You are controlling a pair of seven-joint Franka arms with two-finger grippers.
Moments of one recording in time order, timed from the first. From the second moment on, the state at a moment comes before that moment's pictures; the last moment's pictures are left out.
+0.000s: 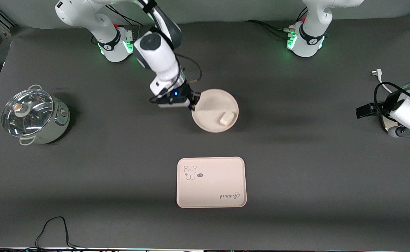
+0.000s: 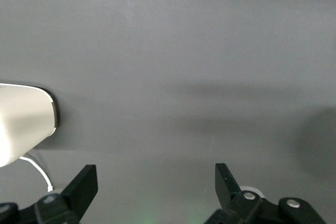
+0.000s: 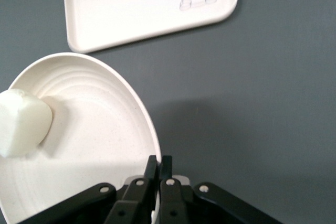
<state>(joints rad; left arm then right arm) -0.14 0.11 0.16 -1.68 0.01 1.64 -0.04 0.79 0.28 -0.05 -2.11 0.10 2.70 0.81</state>
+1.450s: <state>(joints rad) -0.14 0.11 0.16 -1.68 0.01 1.64 -0.04 0.59 1.00 -0.06 -1.23 0.20 2.55 0.66</state>
